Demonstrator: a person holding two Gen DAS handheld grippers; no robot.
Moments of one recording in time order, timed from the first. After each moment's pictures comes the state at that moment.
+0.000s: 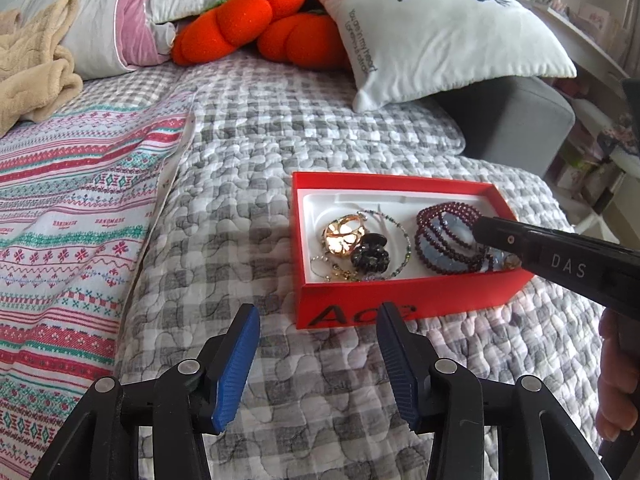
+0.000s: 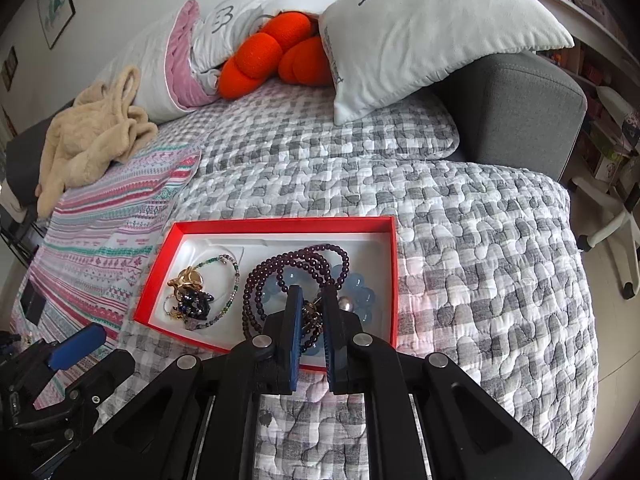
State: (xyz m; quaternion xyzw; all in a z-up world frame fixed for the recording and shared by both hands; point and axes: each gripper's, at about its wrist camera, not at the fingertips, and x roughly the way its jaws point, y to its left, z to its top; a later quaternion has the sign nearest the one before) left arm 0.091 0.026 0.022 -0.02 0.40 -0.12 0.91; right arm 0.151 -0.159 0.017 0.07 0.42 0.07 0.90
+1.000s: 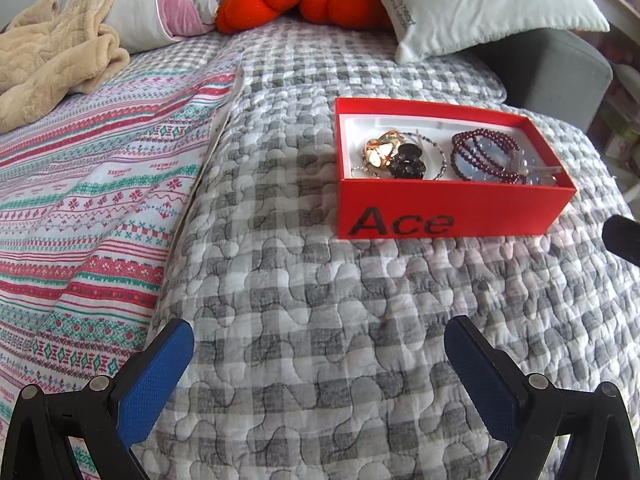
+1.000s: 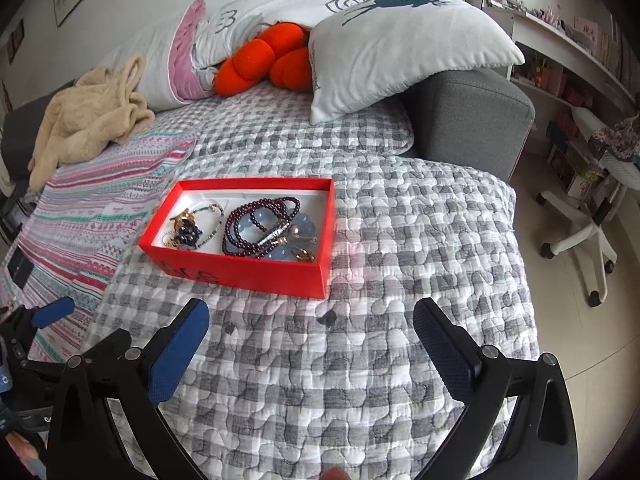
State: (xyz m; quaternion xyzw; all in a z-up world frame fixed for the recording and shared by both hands) left arm 0.050 0.024 0.007 0.03 0.44 -0.04 0.90; right arm 0.063 -0.182 0.037 0.00 0.41 0.03 0.91
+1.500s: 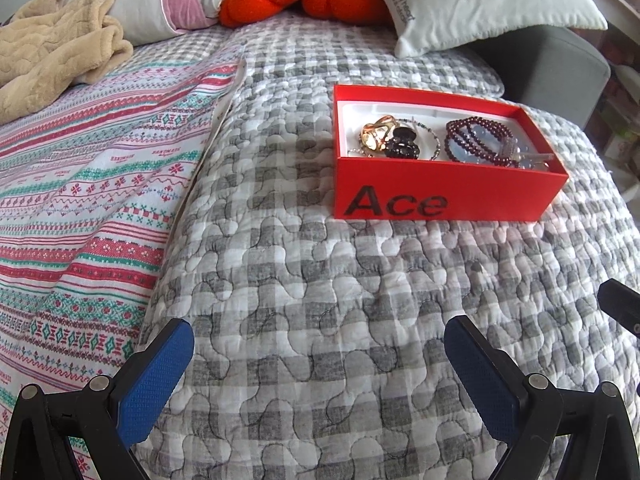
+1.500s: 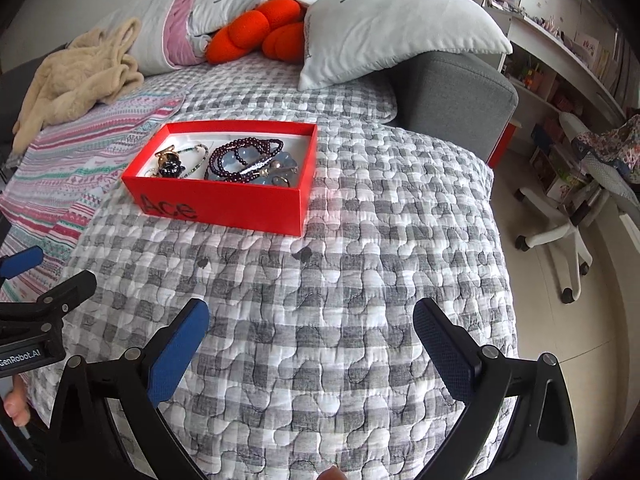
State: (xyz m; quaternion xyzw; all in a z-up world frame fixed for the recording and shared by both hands) left arm 0.038 0.022 0.006 0.02 0.45 -0.04 0.89; right arm 0.031 -0.182 0.015 -0.05 0.44 0.00 0.90
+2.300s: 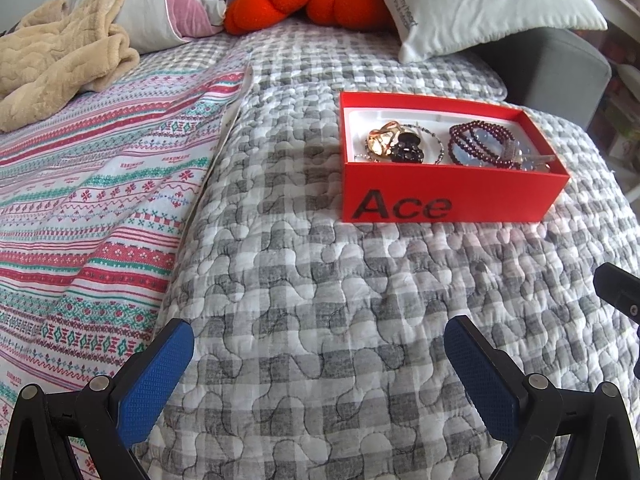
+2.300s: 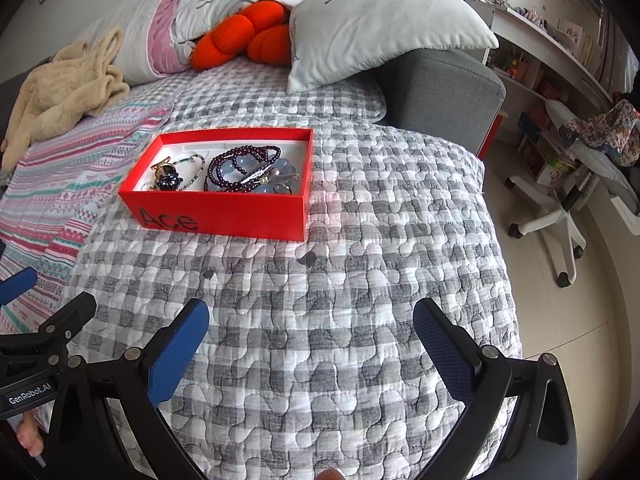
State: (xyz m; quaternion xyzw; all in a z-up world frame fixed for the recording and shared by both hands) left arm 0.033 0.026 0.010 0.03 0.44 -0.03 0.90; right arm 0.033 -0.173 0.020 -0.02 0.44 -0.02 0.90
